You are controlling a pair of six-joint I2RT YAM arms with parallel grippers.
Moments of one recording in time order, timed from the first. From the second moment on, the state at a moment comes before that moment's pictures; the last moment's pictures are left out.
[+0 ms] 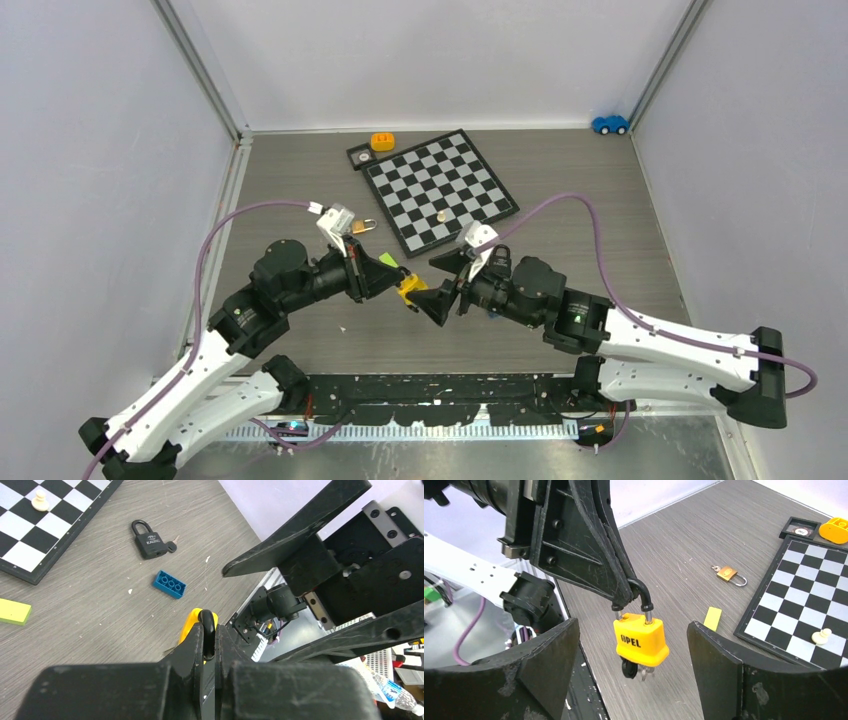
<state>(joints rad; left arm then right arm) -0.74 0.67 0.80 -0.32 0.29 -0.60 1.20 0.94 0.79 0.10 0.10 0.16</state>
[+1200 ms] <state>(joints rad) -0.74 0.65 0.84 -0.35 0.12 -0.47 1.20 1.06 0.71 0.18 0.44 1.39</state>
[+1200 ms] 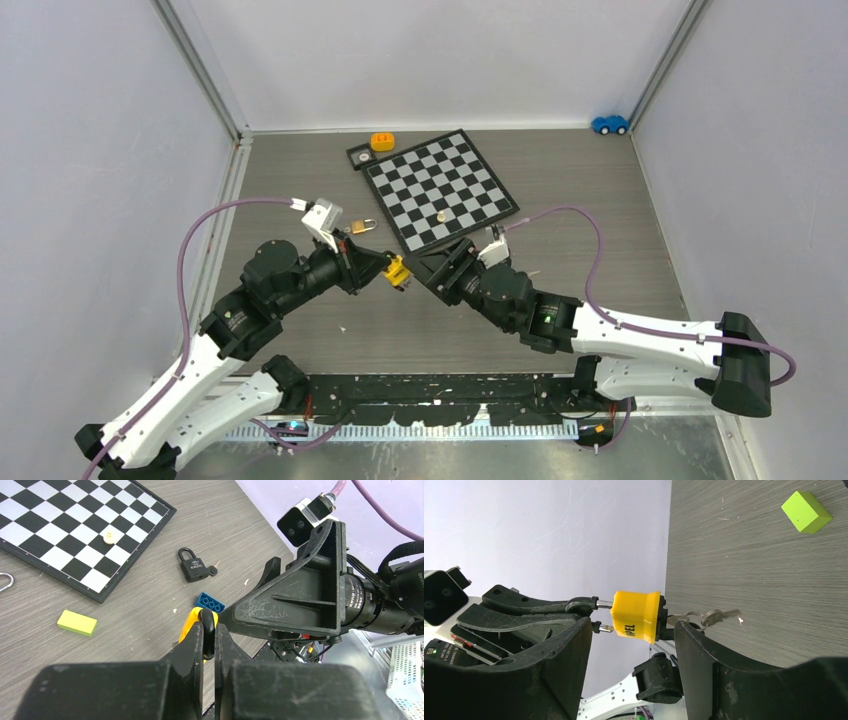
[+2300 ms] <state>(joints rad) -0.74 0.65 0.84 -0.36 0.11 -0.47 1.20 1.15 0.72 0.24 0.42 1.39</state>
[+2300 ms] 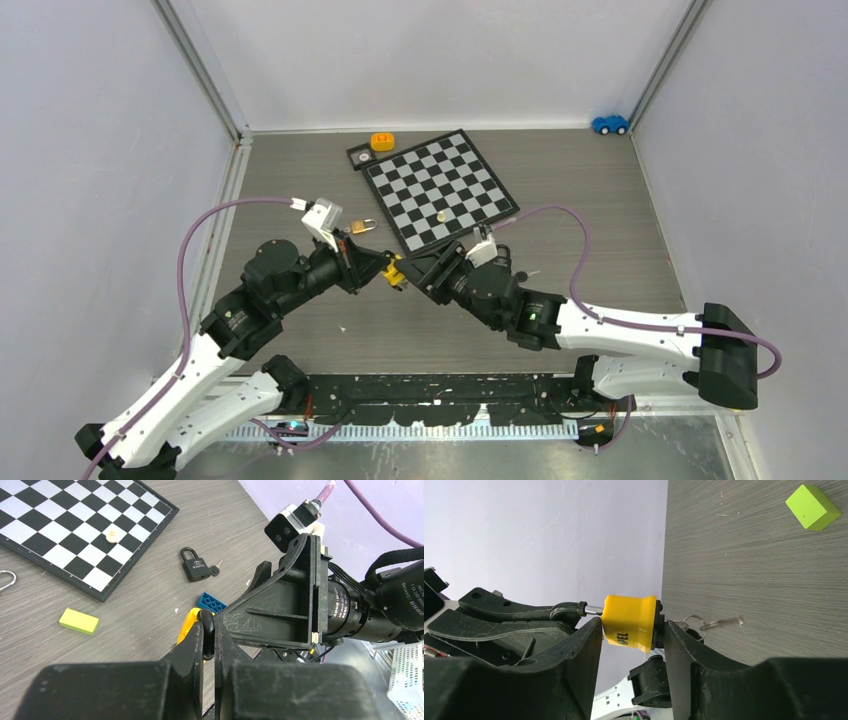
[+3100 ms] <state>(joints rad) -0.73 0.65 0.83 -0.38 0.16 -0.38 1.20 1.15 0.74 0.20 0.37 1.39</state>
